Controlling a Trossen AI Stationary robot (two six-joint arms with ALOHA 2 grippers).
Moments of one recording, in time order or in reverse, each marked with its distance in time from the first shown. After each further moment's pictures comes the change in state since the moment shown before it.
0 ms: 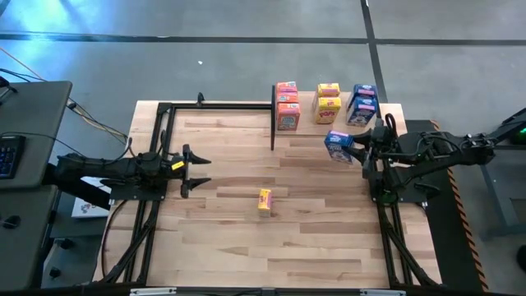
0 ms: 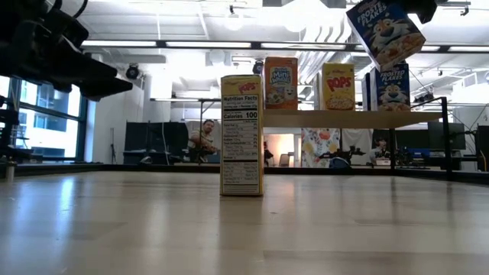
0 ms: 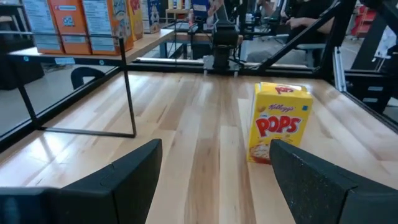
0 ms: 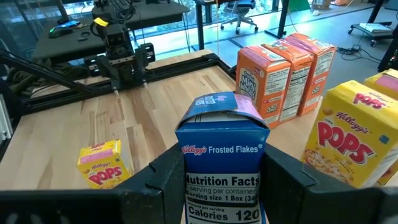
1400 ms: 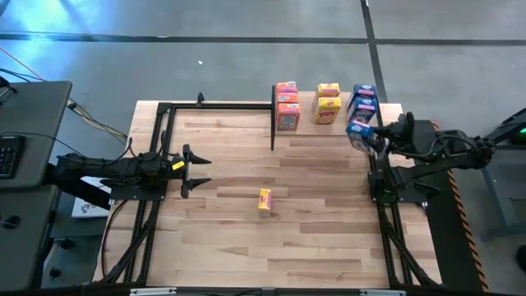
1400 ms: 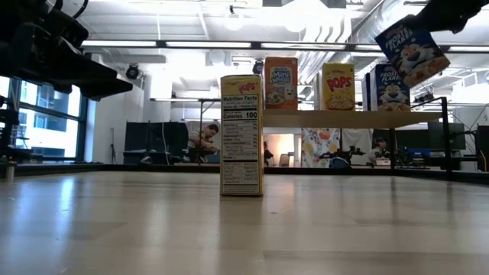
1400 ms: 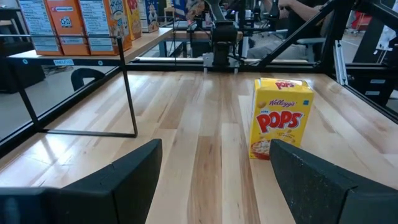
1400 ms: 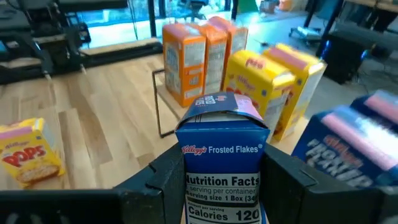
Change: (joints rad) left arm 0.000 0.008 0.000 0.000 0.003 0.029; right arm 0.000 -0.208 -0.017 -0.287 0.189 -0.007
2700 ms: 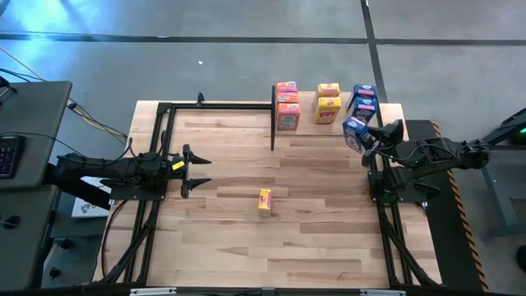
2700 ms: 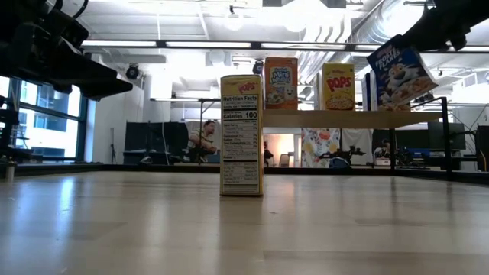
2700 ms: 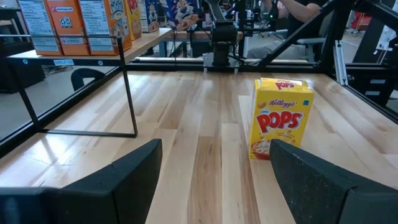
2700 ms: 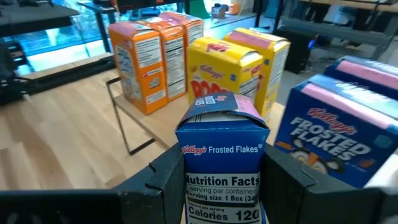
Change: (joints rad) left arm 0.000 0.000 0.000 0.000 0.000 0.000; right arm 0.000 0.001 -0.171 0.139 0.201 0.146
